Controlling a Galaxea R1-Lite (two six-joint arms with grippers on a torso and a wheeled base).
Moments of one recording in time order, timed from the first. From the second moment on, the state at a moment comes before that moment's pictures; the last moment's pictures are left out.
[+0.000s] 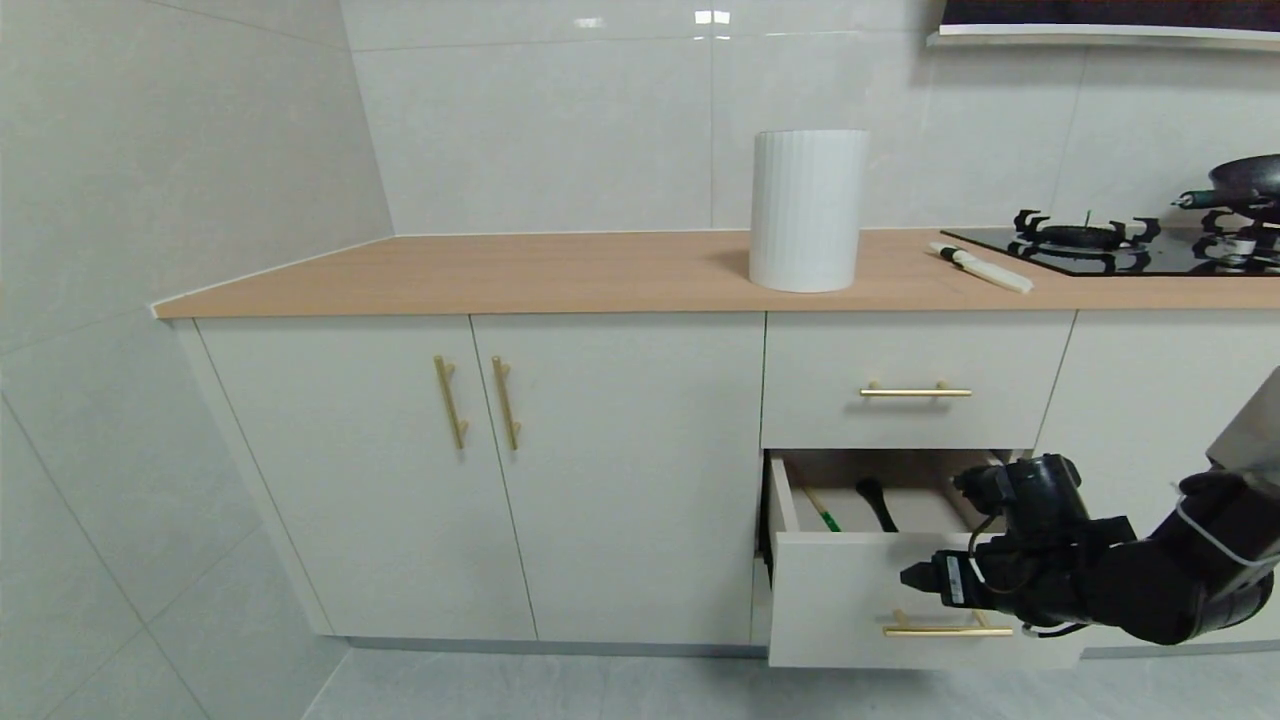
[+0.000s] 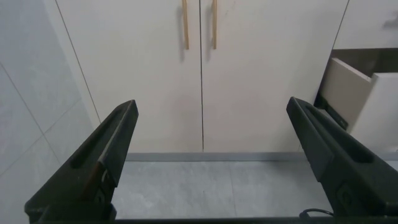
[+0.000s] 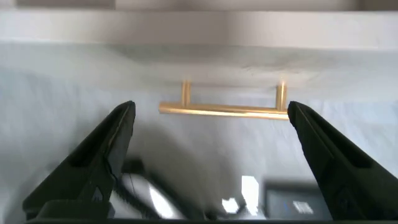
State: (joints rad) left arm 0.00 0.00 0.00 0.00 -0.02 0.01; right arm 0.21 2.08 -0.65 -0.58 -0.08 0.24
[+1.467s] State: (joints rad) left arm 0.00 0.00 0.00 0.00 -0.02 0.01; right arm 0.09 2.42 -1.10 -0.66 -0.16 0.58
